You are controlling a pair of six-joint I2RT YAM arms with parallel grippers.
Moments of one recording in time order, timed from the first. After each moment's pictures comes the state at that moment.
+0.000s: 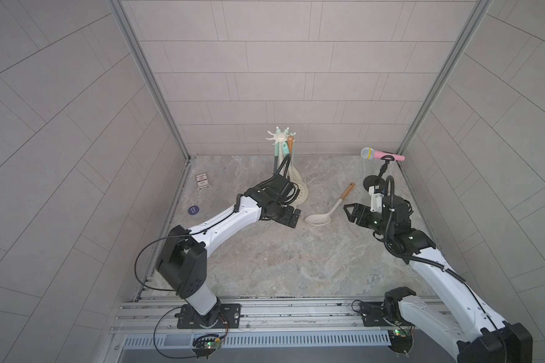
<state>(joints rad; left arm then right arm) -0.69 1.64 1.32 -0.78 0.06 -0.27 0.19 0.91 0.68 -0.33 -0.18 0.52</state>
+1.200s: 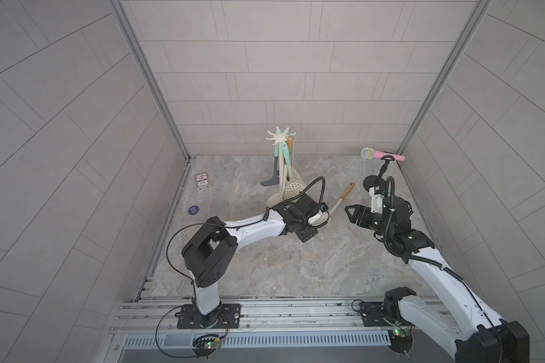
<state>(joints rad) -0.87 1.81 1.25 -0.42 -0.03 0.24 0.16 0.92 0.66 -0.31 -0.20 0.50</state>
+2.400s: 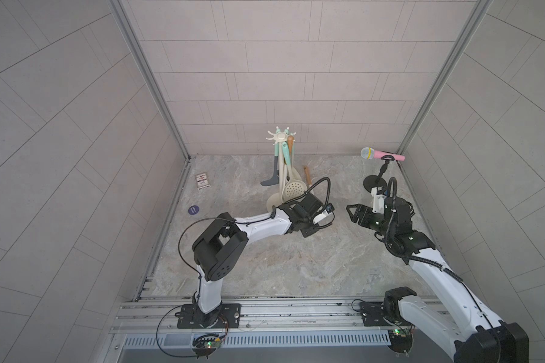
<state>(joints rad) -0.88 1.88 1.29 -0.35 -0.04 0.34 0.14 0.91 0.64 -0.29 -0.22 0.53</state>
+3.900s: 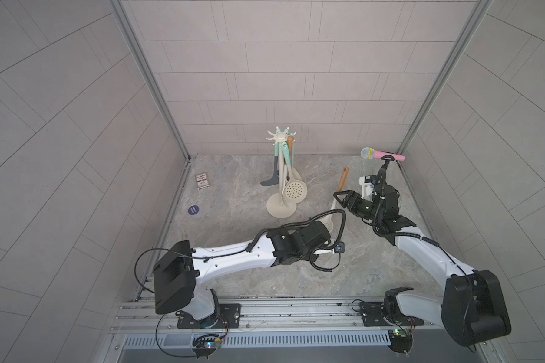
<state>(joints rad) -1.17 1.52 1.14 -0.50 -0.31 0.67 0.13 1.24 0.70 0.08 -0.46 0.78</state>
